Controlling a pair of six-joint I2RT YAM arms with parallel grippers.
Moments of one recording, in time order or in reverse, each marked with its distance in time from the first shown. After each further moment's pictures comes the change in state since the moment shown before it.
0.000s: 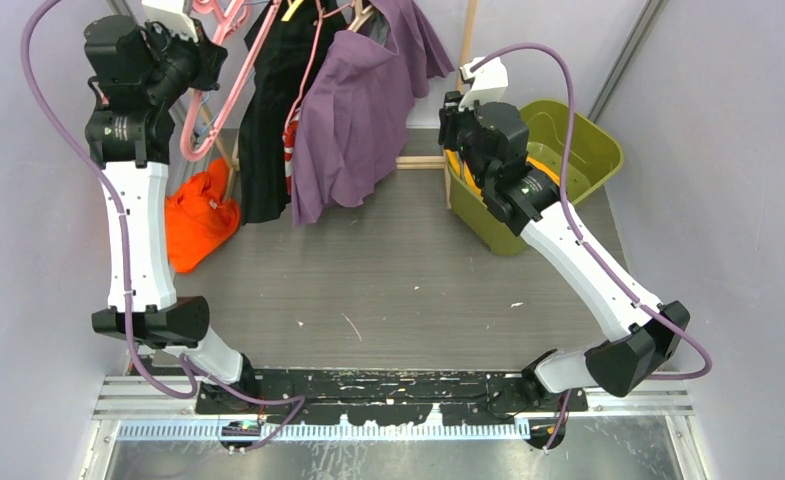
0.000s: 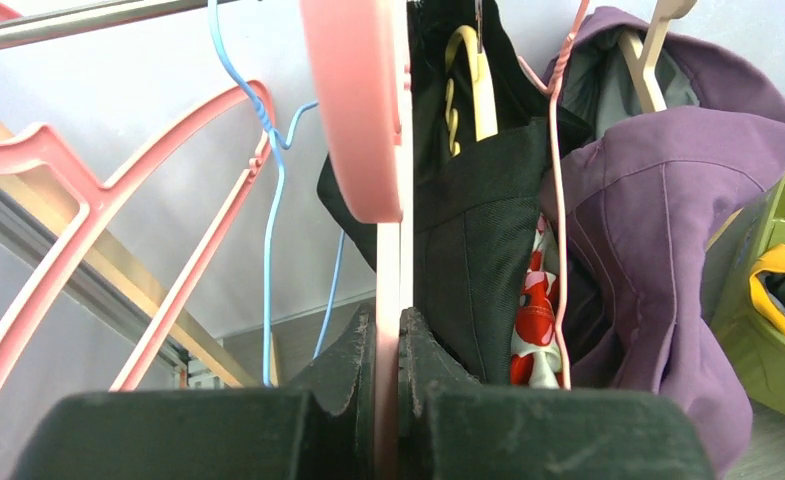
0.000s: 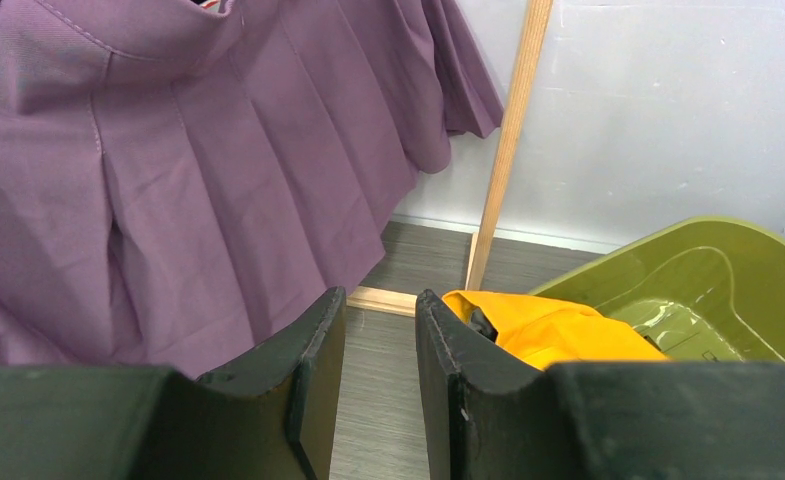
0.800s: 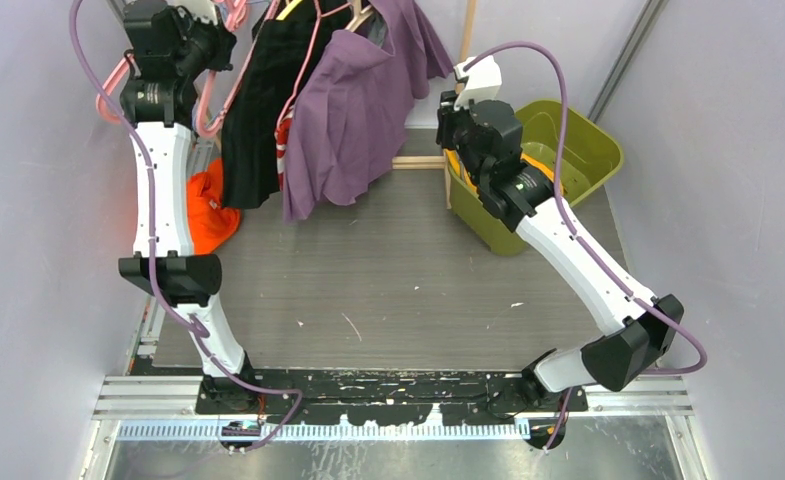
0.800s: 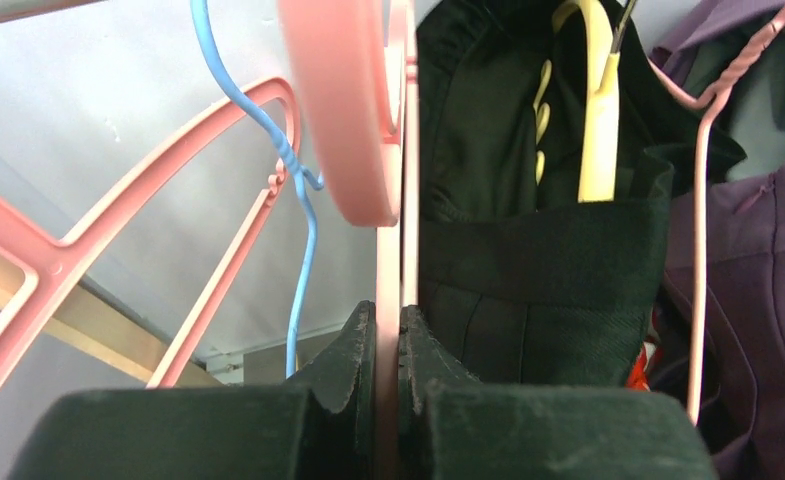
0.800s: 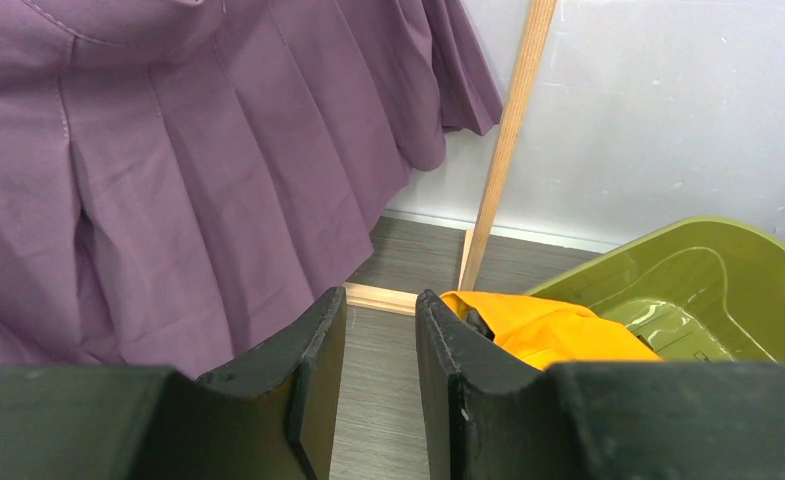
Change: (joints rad) left arm 0.000 0.269 0.218 0.014 -0.066 0.043; right arm 0.000 0.026 0.012 0.000 0.003 -0.018
